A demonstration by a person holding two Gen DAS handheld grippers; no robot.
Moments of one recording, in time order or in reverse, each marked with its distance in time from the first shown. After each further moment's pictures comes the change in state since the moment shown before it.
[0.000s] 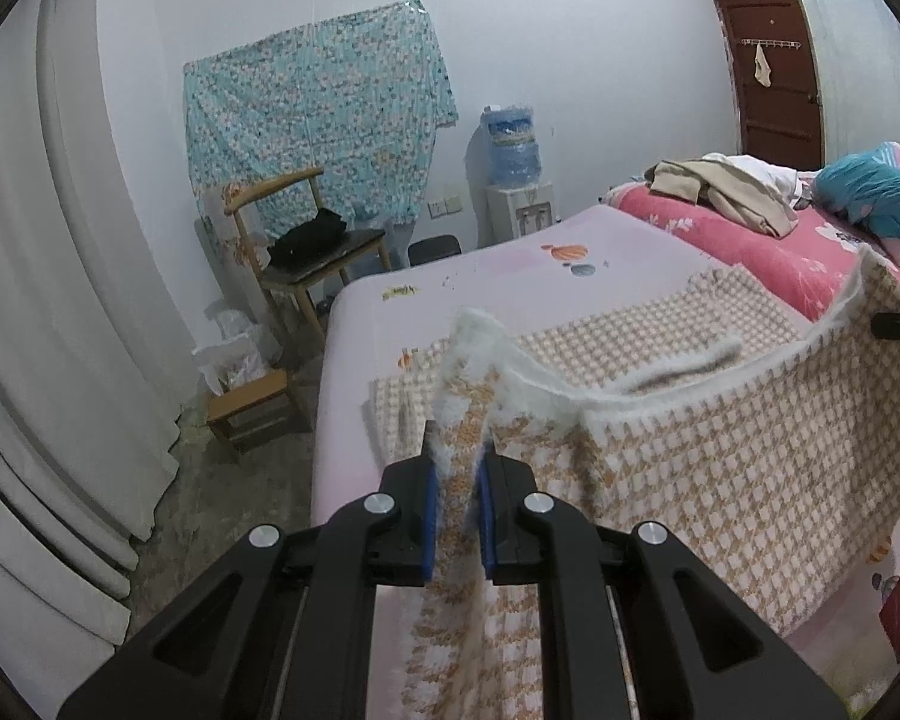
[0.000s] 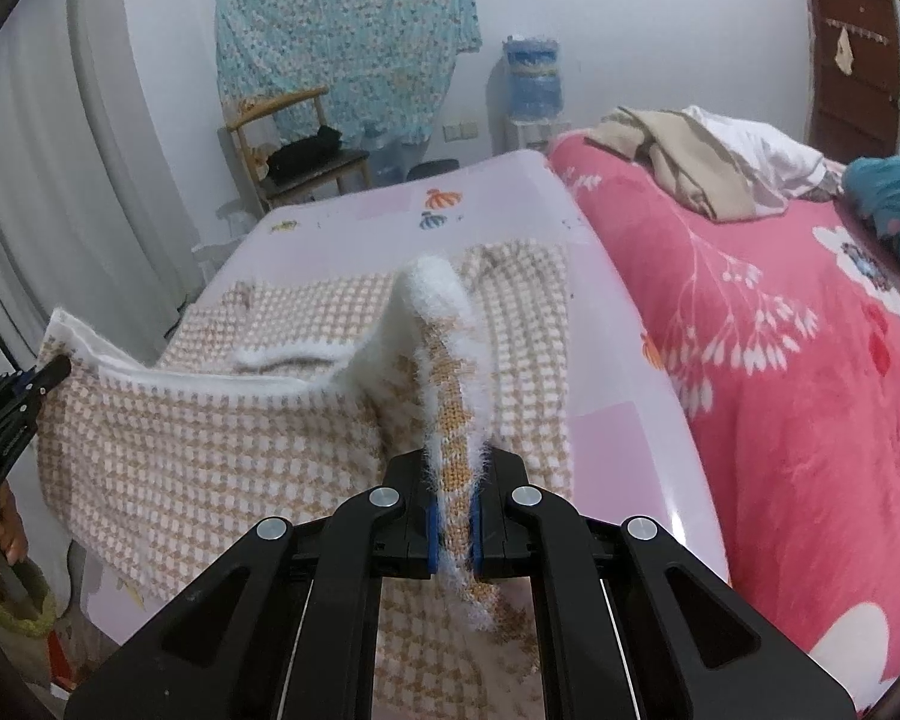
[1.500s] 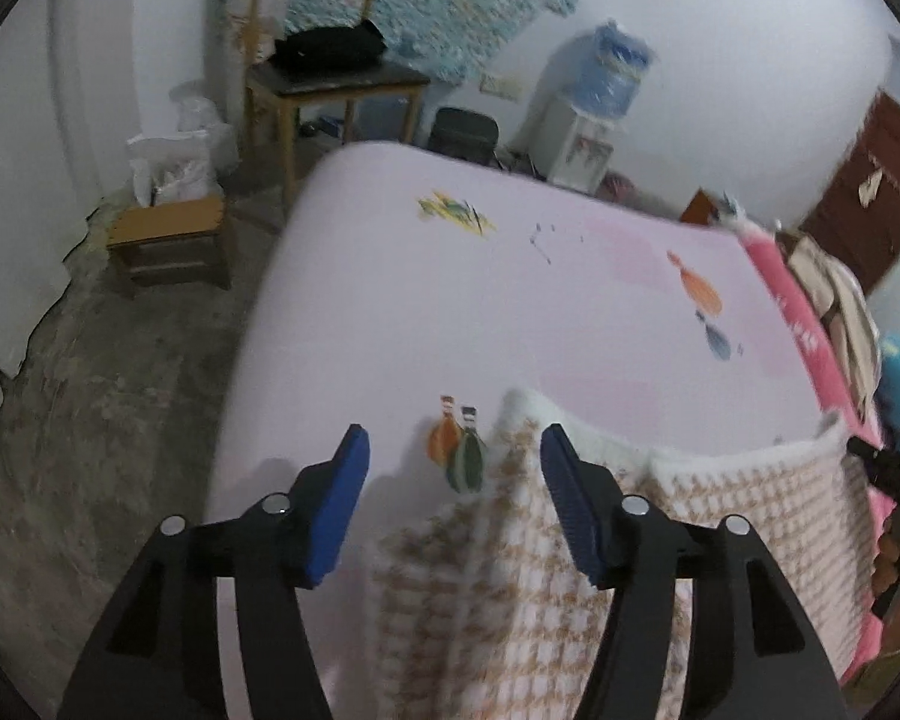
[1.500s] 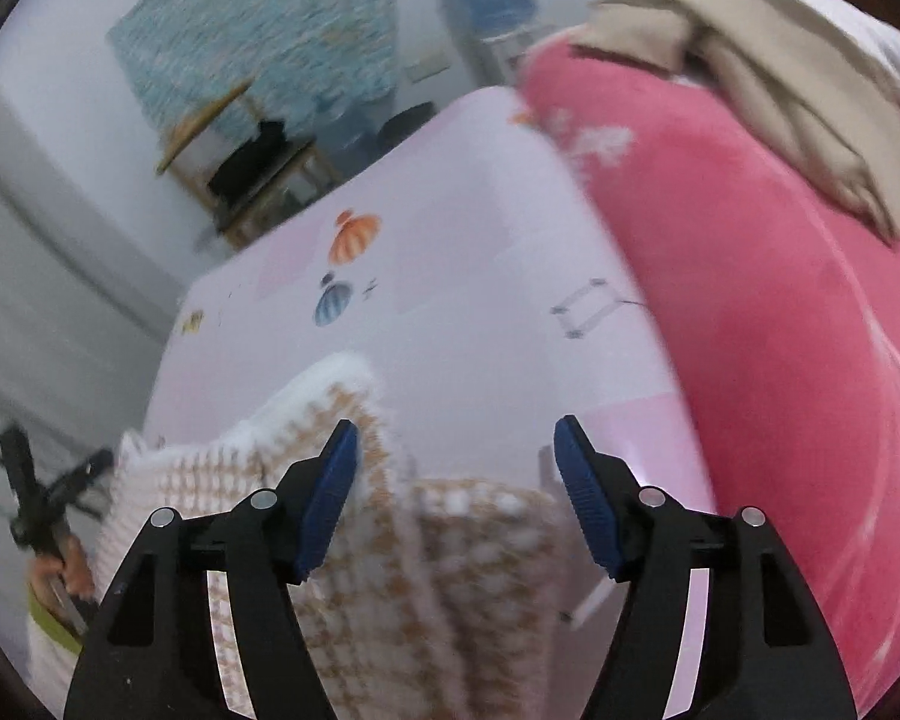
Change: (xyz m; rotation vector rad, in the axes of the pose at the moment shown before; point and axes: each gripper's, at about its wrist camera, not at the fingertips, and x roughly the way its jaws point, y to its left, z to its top) left arm 0.274 0.132 0.073 -0.466 0.351 -0.191; right arm 0.231 -0.107 0.154 0.262 0.206 0.140
